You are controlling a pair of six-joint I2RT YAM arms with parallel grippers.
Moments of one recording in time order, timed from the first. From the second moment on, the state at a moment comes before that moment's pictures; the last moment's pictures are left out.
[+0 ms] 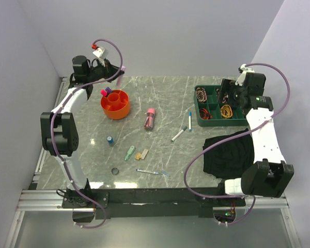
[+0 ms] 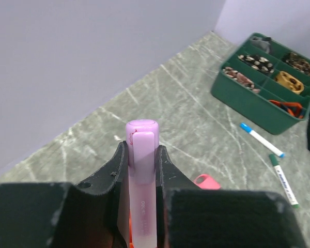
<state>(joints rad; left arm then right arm) -0.04 1.90 1.55 0.27 0.88 -0.09 -0.13 1.35 1.35 -0.66 -0.16 0.08</state>
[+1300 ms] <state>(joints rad) 0.05 2.14 1.49 0.47 0.97 -0.11 -0.04 1.48 1.46 -0.71 -0.02 -0.02</state>
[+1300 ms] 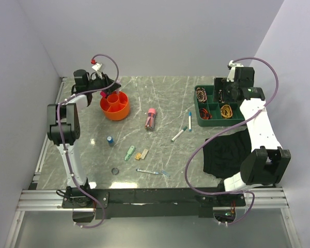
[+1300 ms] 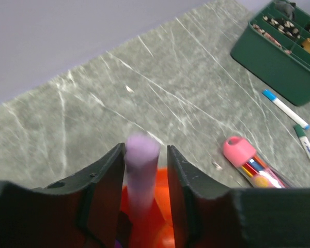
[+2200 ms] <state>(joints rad) -0.16 1.70 1.51 -0.17 0.88 0.22 -0.02 1.42 1.40 -0.74 -0.28 -0.16</state>
